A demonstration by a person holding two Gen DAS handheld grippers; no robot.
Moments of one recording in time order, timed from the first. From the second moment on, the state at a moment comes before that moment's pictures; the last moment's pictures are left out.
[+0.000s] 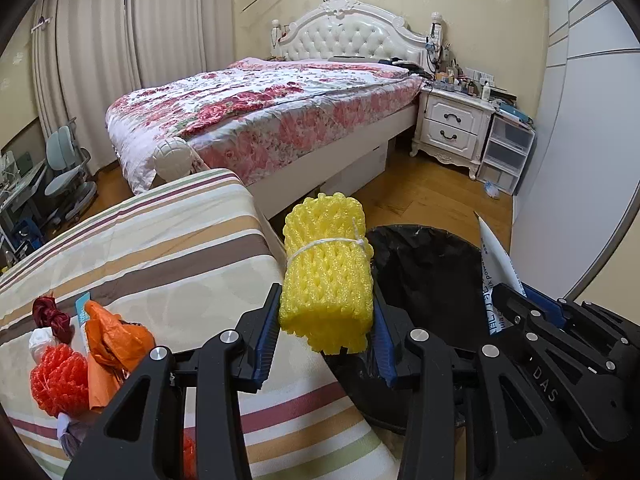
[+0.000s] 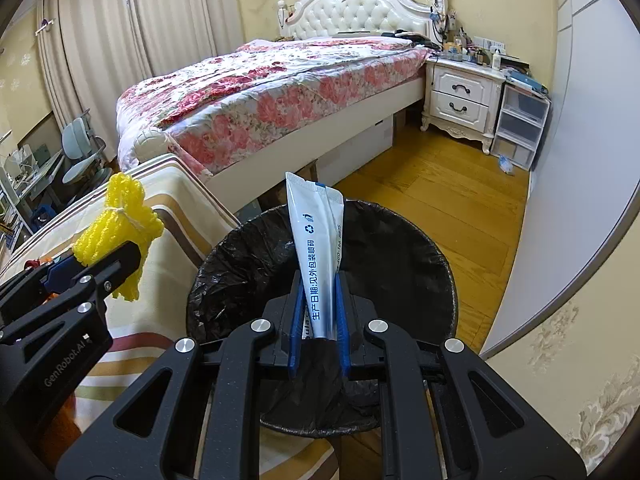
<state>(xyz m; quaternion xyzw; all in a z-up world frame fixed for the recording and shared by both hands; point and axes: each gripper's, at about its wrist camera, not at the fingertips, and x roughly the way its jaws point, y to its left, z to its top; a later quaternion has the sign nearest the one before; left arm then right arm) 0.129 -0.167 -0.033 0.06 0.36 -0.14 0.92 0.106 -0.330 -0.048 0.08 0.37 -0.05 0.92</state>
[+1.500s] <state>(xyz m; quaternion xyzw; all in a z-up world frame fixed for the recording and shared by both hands) 0.111 -0.131 -0.017 0.05 0.37 -0.11 0.92 0.082 -0.324 -0.042 0.11 0.38 -0.05 0.92</state>
